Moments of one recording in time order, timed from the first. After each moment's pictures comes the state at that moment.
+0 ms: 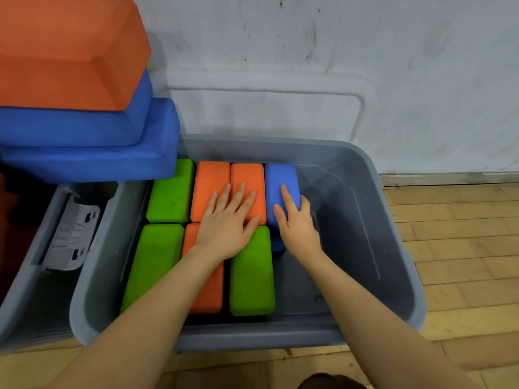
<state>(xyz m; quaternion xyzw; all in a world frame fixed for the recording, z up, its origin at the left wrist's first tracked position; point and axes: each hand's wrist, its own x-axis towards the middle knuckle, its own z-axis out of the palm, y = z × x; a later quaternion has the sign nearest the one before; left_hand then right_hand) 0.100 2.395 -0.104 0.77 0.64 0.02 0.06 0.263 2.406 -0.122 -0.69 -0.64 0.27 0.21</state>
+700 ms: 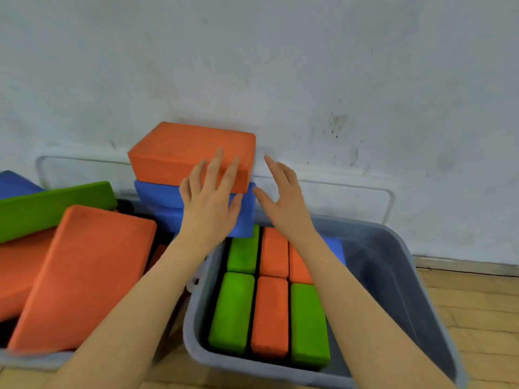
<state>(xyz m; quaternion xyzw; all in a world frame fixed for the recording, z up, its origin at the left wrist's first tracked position) -0.045 2.364 0.089 0.65 0.67 0.30 -0.19 0.104 2.418 0.085 -0.44 -0.76 0.23 0.43</state>
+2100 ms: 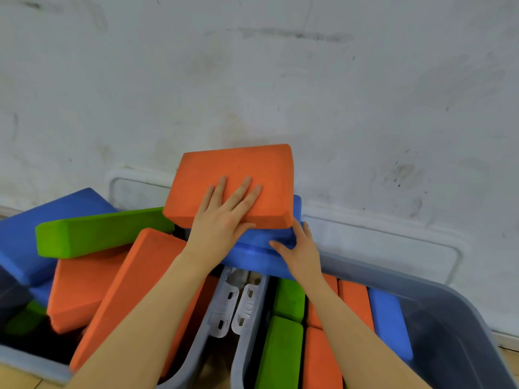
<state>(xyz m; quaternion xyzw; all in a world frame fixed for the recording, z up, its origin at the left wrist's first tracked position) -0.156 2.363 0.100 0.69 0.62 0.25 -0.27 0.019 2.443 0.025 -0.49 -0.73 0.29 0.37</state>
